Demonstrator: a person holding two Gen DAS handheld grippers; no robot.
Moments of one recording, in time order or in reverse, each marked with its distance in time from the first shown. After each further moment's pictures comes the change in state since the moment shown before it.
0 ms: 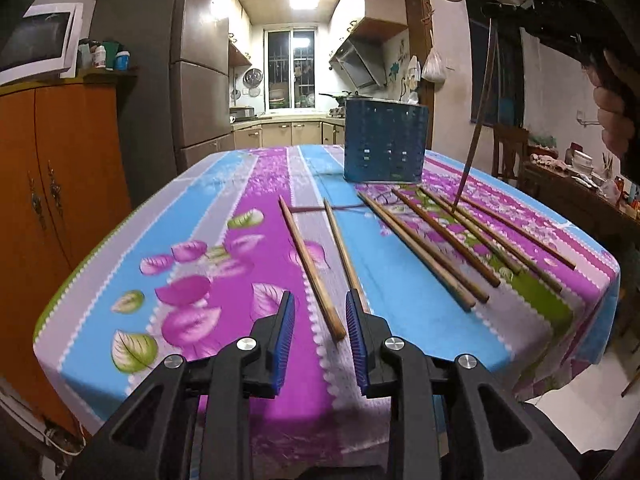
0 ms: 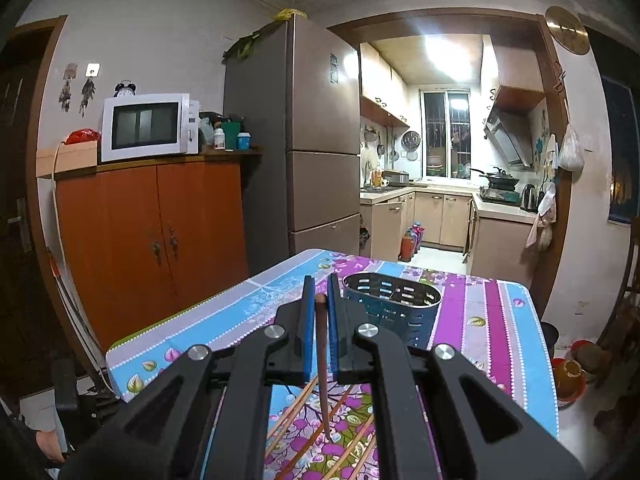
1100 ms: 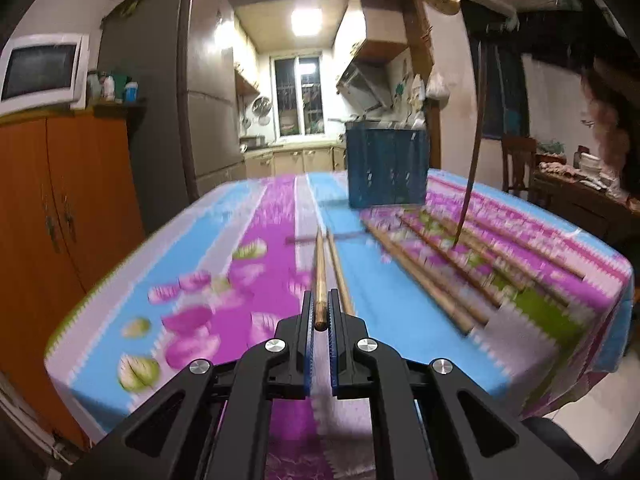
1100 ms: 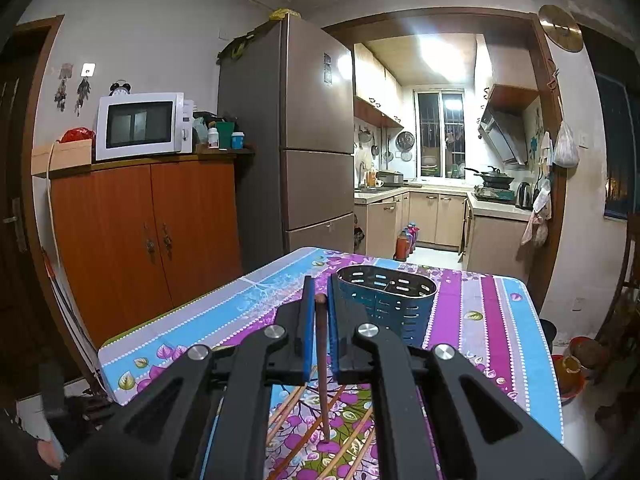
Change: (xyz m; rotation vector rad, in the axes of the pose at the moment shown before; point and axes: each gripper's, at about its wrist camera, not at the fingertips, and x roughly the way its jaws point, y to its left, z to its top) left arm -0.010 -0.011 0.009 0.049 -0.120 0.059; right arm 0.004 -0.004 -0.013 0.008 -0.018 -0.018
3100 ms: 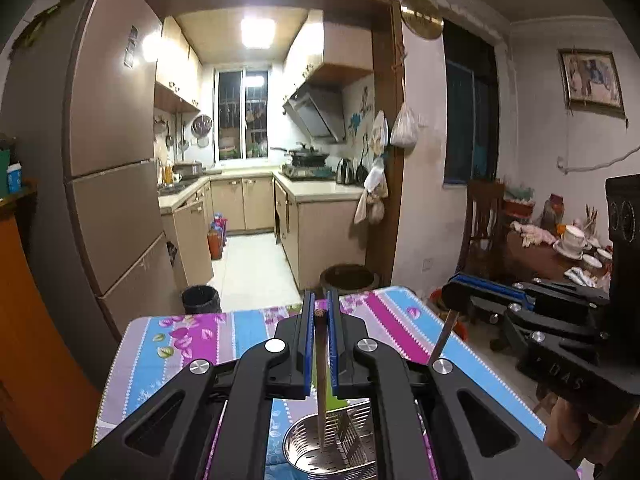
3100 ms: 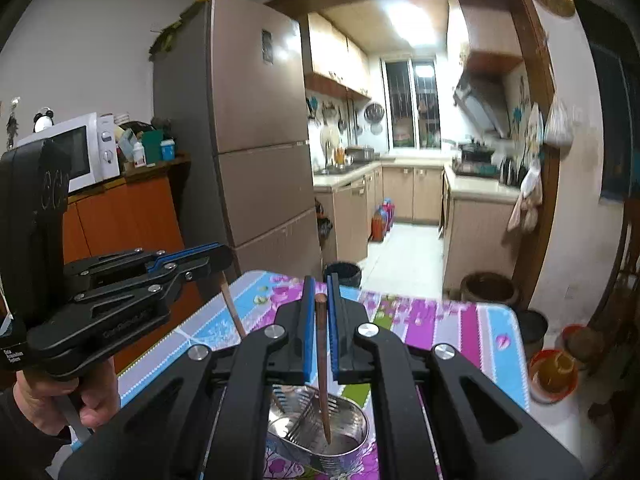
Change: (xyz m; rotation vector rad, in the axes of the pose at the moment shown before) left arm 0.229 -0.033 0.368 -0.002 -0.004 -0.221; right arm 0.161 -0.123 0.119 0.108 0.136 -0.077
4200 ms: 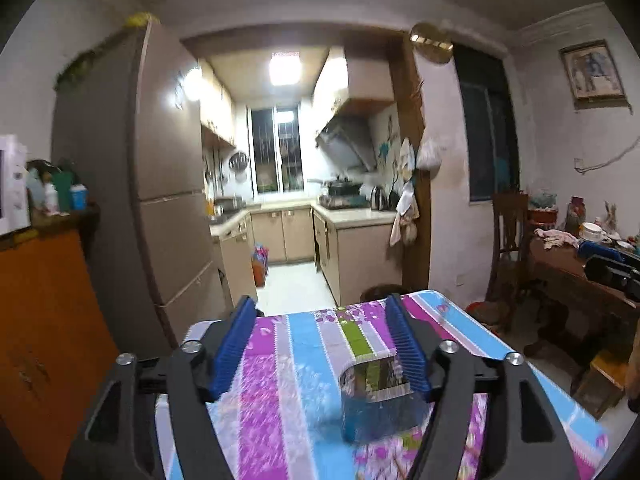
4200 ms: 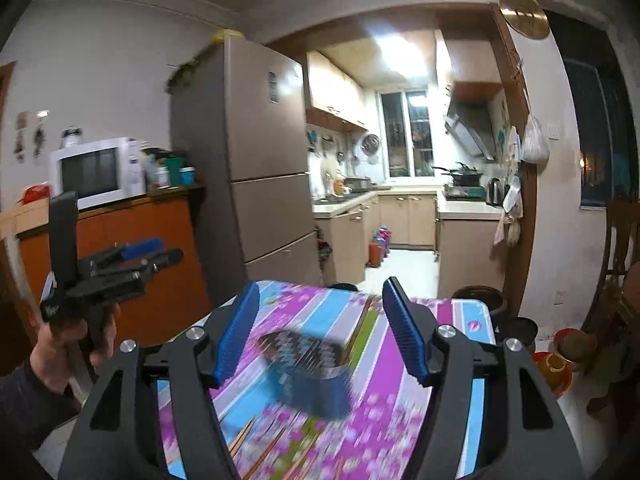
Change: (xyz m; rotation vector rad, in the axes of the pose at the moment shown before) left arm -0.150 0.007 -0.072 0.047 -0.154 0.151; right arm -0.163 0.006 -0.067 -0.008 -0.157 0.005
